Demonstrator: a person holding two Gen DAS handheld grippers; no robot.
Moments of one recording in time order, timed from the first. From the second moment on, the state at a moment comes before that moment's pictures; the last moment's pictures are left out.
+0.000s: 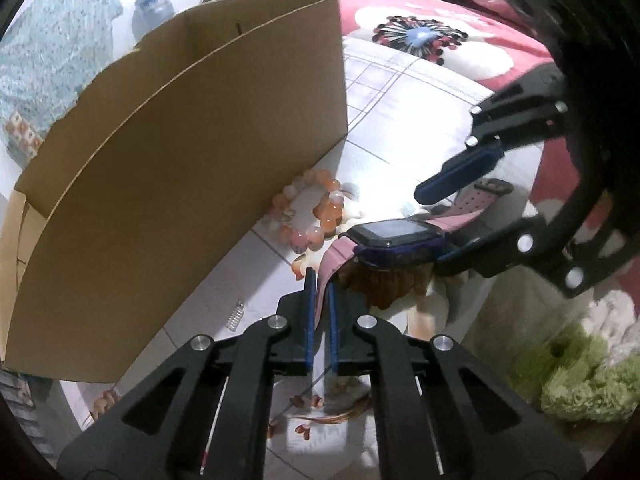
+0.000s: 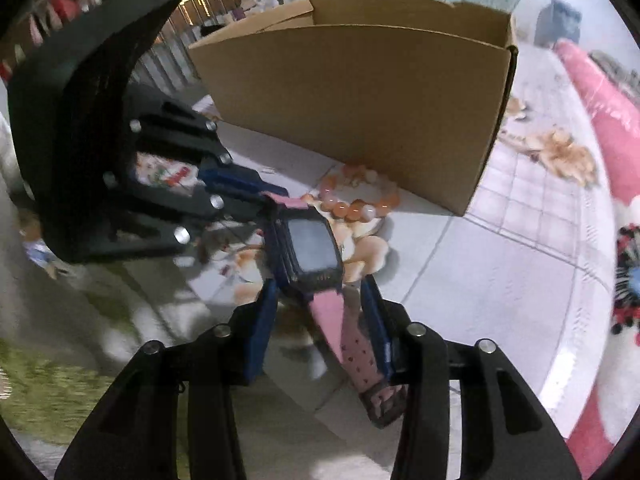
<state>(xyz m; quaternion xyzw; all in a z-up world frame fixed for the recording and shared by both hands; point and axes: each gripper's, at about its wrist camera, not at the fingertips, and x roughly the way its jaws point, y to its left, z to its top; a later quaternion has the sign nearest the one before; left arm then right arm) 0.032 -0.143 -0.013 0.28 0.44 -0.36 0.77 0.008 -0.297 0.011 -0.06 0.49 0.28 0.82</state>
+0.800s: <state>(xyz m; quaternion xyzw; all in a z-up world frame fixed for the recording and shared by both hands) 0.062 -0.103 0.126 0.08 0.46 -0.40 0.79 0.021 -0.331 0.152 0.08 0.43 0.28 0.85</state>
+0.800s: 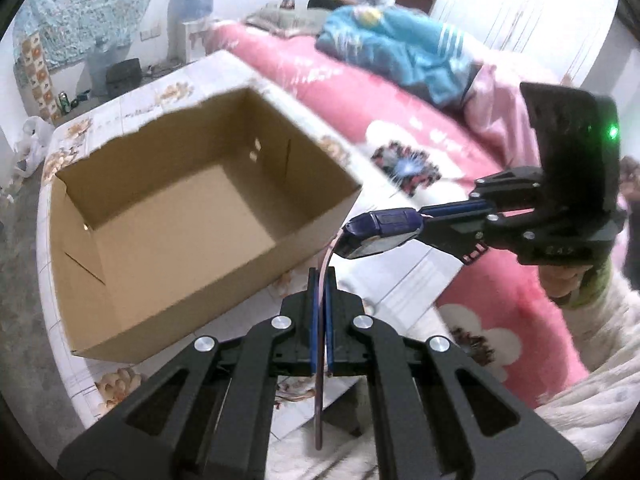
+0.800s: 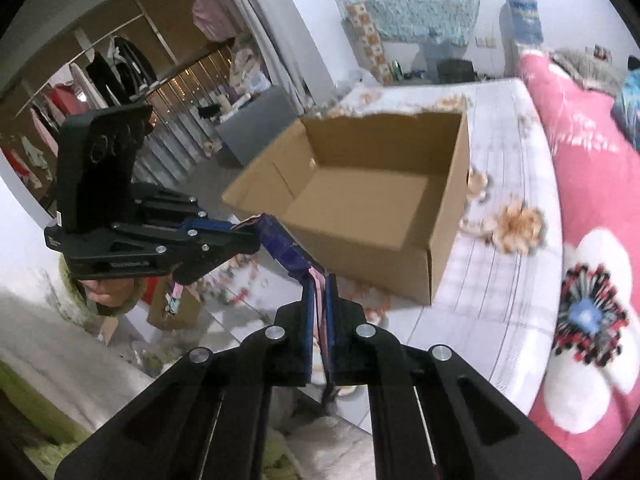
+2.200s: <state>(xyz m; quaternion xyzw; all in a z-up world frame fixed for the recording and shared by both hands) 0.087 -0.071 0.057 -0.06 0.59 -0.41 0.70 0.061 -0.331 0.027 0.22 0.53 0.25 0.78</state>
